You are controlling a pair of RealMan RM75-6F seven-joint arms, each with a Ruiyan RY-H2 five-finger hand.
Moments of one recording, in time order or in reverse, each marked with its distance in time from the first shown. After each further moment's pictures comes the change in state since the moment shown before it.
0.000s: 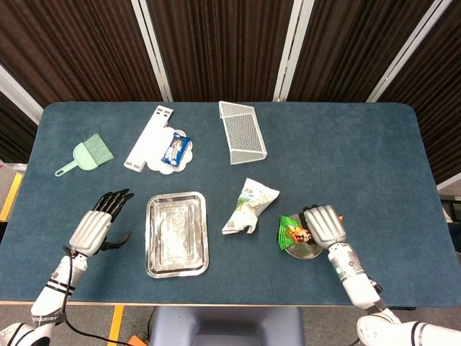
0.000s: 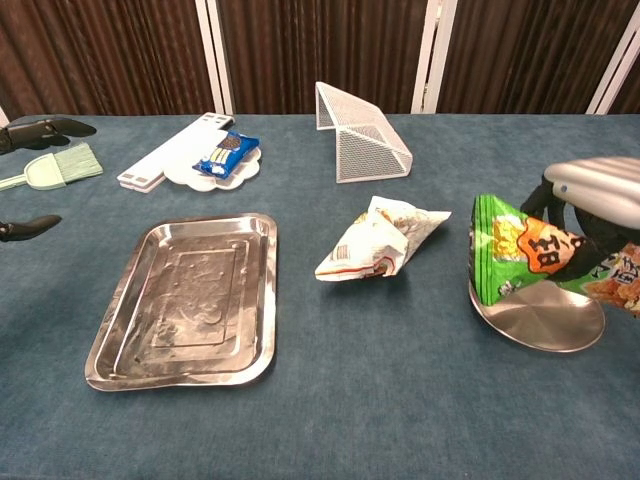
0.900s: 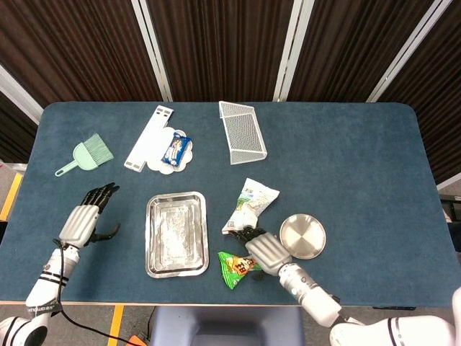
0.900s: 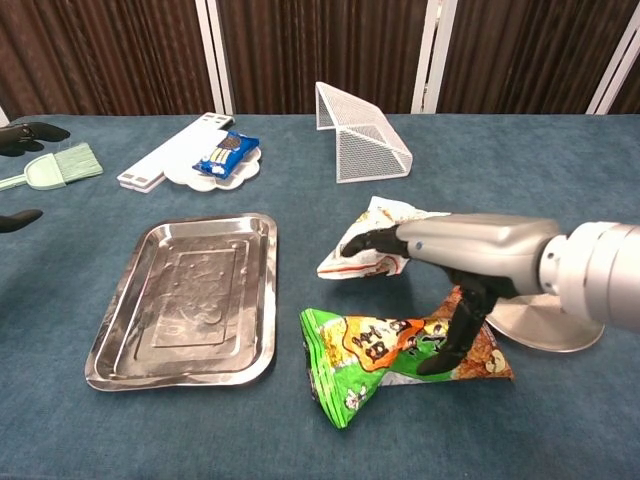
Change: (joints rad) left arm 0.008 -0.013 -0.047 0.105 -0.079 -0.078 -0.098; right arm 0.217 0.000 -0.015 -0.323 0.336 -0.195 -0.176
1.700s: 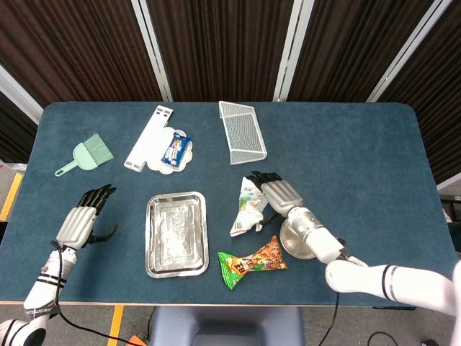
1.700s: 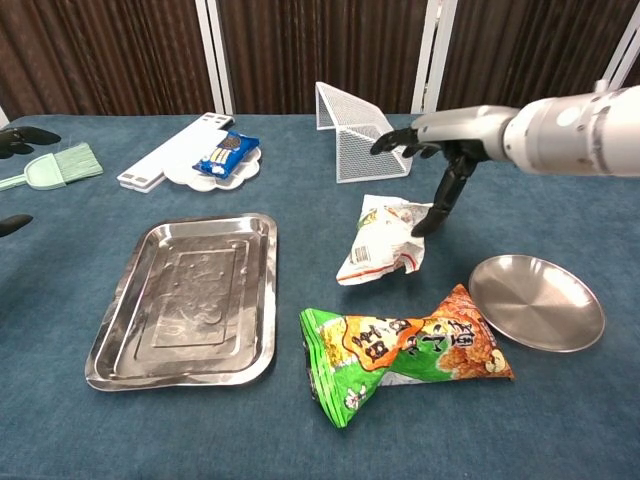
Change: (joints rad) left arm 0.022 0.001 -0.004 0.008 0.000 0.005 0.047; right arm 0.279 0.032 0.089 0.361 0.253 -0.157 0.265
